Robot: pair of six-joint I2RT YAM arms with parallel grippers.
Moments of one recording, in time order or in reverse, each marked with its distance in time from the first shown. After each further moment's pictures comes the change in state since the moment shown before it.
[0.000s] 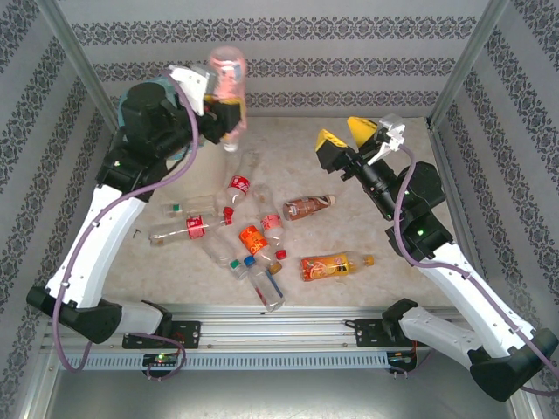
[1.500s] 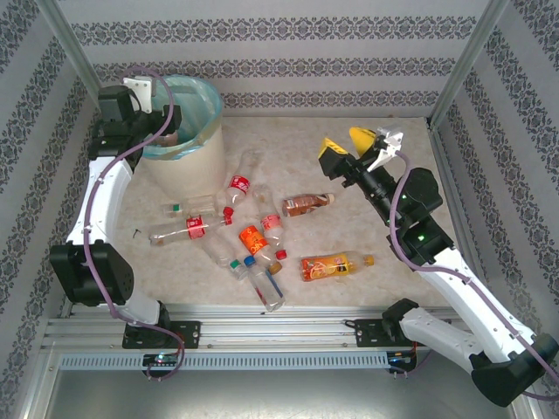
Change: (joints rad) left arm 0.457 0.202 -0.185 0.084 0.007 0.056; right arm -0.009 -0.037 -0.057 -0.053 0.025 -0.014
